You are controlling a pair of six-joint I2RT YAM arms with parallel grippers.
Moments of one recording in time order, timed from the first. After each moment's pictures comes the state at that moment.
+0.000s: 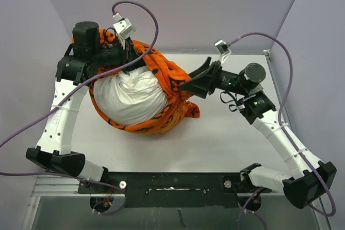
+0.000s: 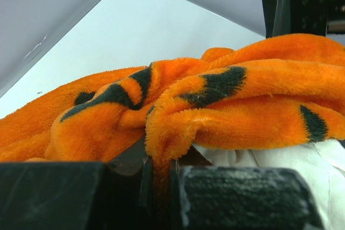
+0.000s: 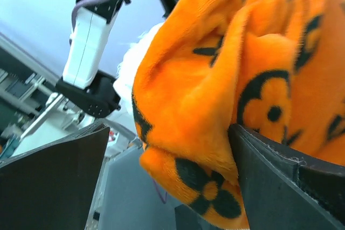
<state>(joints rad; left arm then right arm) -0.26 1.47 1.88 -0.78 0.87 0.11 0.41 1.12 1.14 0.27 -0.88 0.91</state>
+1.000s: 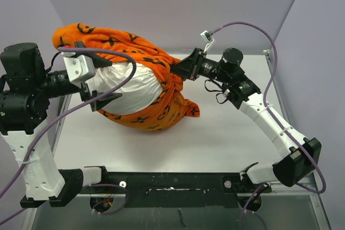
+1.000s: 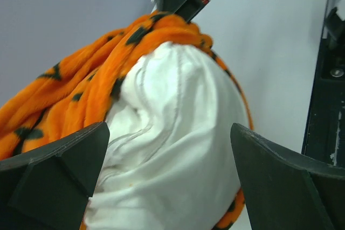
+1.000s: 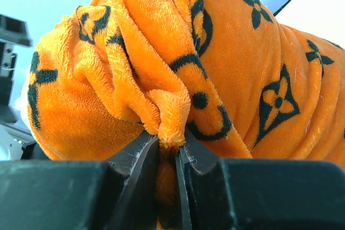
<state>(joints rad) 0.01 1.28 2.21 -1.38 1.07 0.71 0.52 1.36 1.33 0.08 -0.65 0.80</state>
